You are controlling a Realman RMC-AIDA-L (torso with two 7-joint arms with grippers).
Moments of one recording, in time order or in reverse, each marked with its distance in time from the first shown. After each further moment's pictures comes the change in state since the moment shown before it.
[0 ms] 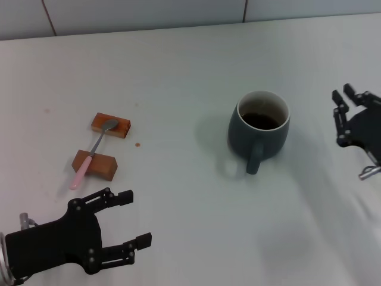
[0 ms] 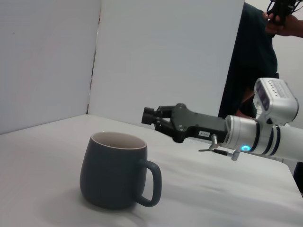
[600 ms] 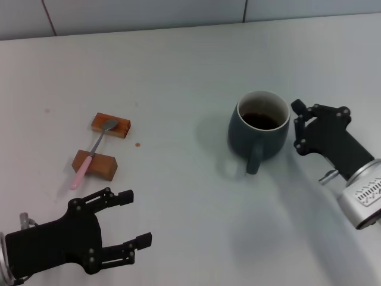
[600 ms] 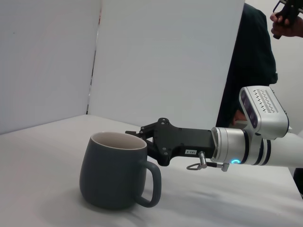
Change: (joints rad) left arm 0.000 -0.001 0.000 0.003 0.000 0.001 -0.005; right arm 0.095 0.000 -0.006 0.140 -0.012 0.122 -0.181
